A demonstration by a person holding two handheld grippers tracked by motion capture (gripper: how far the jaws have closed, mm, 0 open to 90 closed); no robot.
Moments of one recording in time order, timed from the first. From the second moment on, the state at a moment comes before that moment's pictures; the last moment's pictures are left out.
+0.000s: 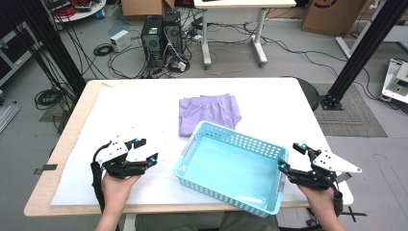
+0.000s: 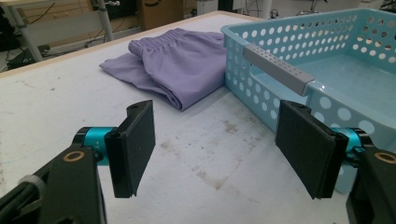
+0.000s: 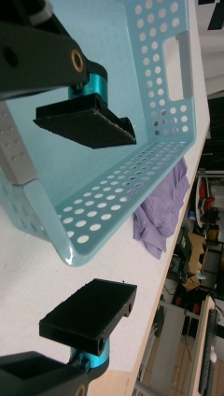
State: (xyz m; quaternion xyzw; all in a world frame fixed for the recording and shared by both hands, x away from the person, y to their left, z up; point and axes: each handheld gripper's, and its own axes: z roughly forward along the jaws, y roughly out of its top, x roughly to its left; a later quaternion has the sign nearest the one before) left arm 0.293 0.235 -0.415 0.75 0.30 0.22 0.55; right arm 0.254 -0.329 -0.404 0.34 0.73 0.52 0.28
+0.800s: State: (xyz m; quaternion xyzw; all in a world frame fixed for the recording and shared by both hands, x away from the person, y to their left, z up) left arm 0.269 0.226 -0.411 0.75 0.27 0.18 0.58; right arm 0.236 -0.344 -0.395 0.35 0.71 0.54 0.29
